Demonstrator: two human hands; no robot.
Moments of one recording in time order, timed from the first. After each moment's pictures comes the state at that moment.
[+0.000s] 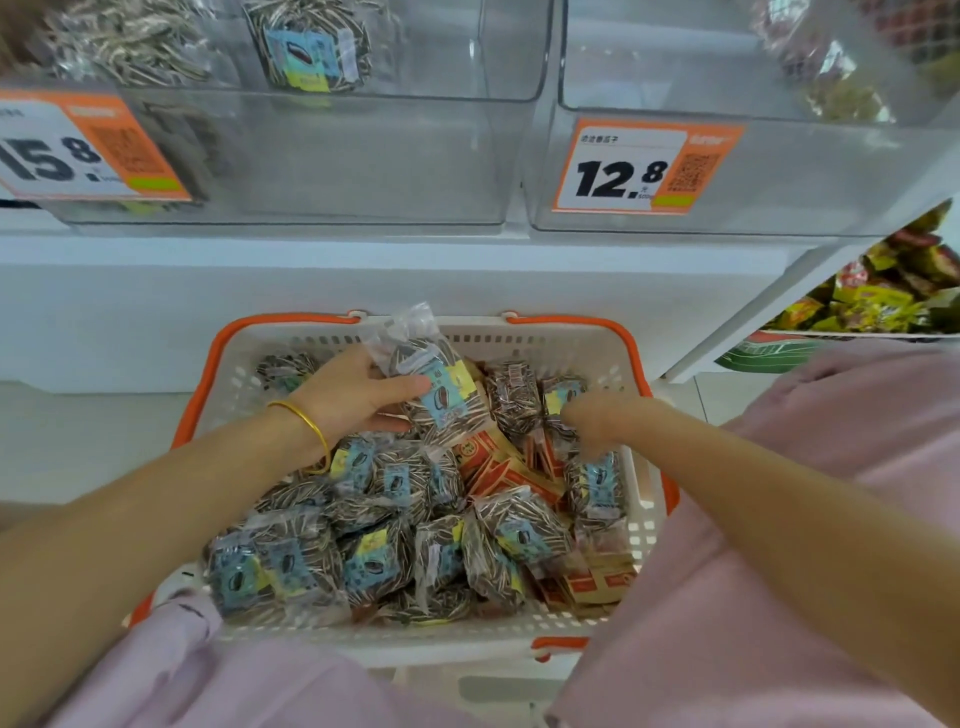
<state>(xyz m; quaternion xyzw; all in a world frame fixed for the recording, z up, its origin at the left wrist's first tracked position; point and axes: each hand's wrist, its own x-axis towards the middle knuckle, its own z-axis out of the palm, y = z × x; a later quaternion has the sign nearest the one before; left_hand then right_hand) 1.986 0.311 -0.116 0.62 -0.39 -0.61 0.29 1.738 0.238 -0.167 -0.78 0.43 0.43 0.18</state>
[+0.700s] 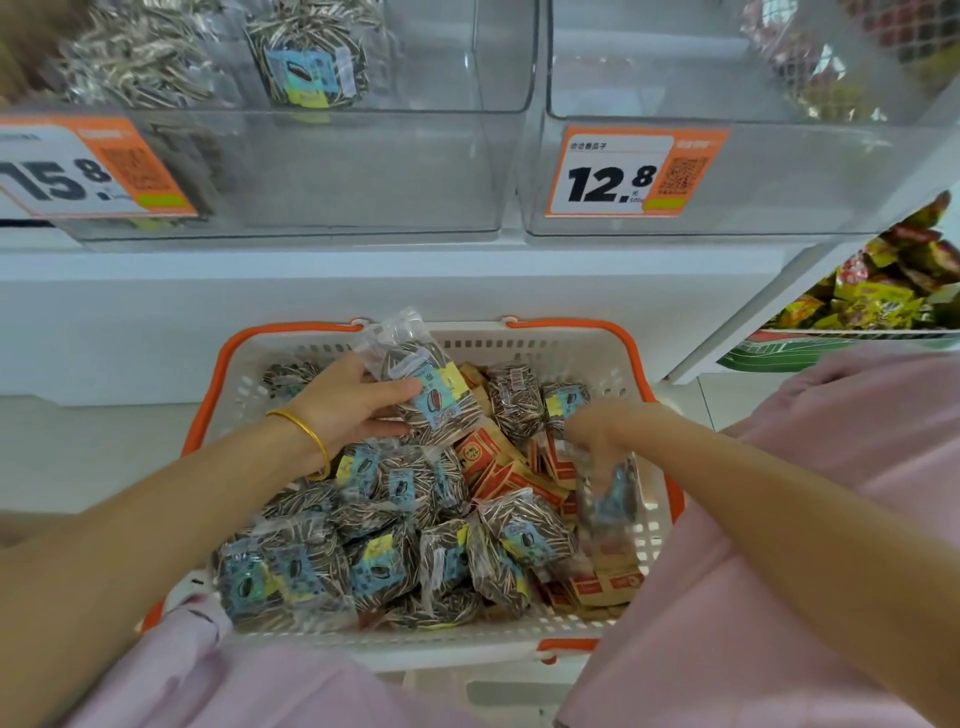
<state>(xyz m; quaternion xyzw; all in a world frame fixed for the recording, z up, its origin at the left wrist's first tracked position) 1.986 0.315 -0.114 0.62 -0.33 -0.63 0.33 1.728 0.240 -0.173 -0.79 0.38 0.44 0.19</state>
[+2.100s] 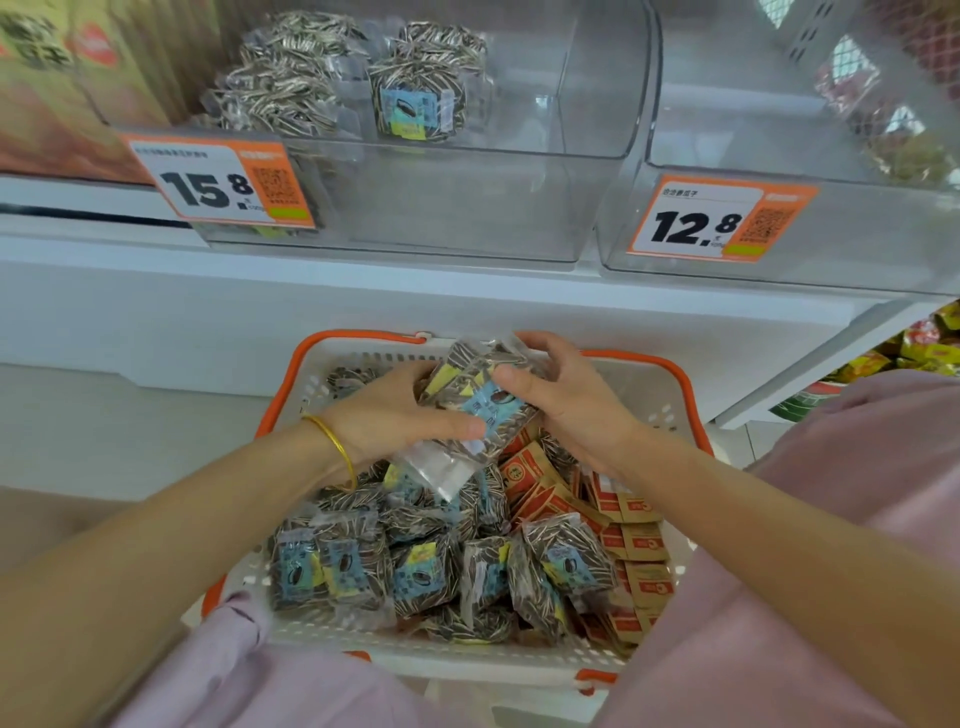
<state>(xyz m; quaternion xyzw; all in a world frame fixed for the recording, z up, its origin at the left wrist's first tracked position) 1.999 0.339 -0.072 0.59 -0.47 -0.60 0.26 1.822 0.277 -0.105 -0.53 0.42 -0.27 0.69</state>
